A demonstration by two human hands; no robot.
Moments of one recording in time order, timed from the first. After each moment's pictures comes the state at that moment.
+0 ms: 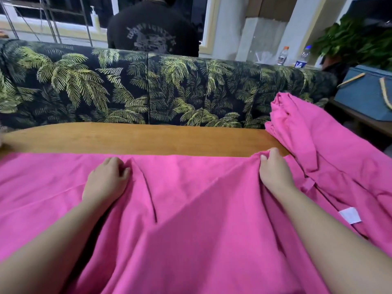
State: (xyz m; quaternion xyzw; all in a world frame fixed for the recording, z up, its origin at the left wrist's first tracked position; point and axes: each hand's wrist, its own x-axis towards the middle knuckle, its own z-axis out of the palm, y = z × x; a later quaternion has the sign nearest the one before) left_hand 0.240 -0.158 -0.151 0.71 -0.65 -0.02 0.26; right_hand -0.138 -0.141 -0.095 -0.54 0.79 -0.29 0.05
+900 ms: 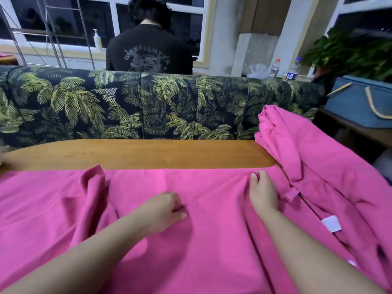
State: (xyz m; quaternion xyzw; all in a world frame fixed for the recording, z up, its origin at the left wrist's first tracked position) left_hand 0.112 -0.106 -0.107 0.53 -0.83 -0.18 0.06; right_hand -0.161 -0.141 -0.134 -0.50 0.77 -0.40 0.06
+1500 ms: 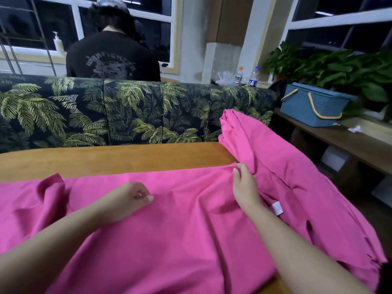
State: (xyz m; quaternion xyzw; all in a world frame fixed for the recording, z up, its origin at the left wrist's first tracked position) left_hand 0.108 -0.098 -0.070 0.52 -0.81 -0.23 0.14; right_hand -0.202 -0.088 -0.093 -0.52 0.72 -0.45 0.09
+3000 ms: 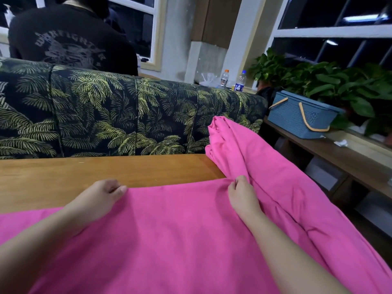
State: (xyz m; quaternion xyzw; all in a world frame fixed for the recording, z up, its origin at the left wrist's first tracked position) left_hand 0.068 -0.230 -0.103 0.59 -0.70 -0.31 0.25; right_hand -0.263 -0.189 -0.110 -0.50 0.82 -0.28 0.03
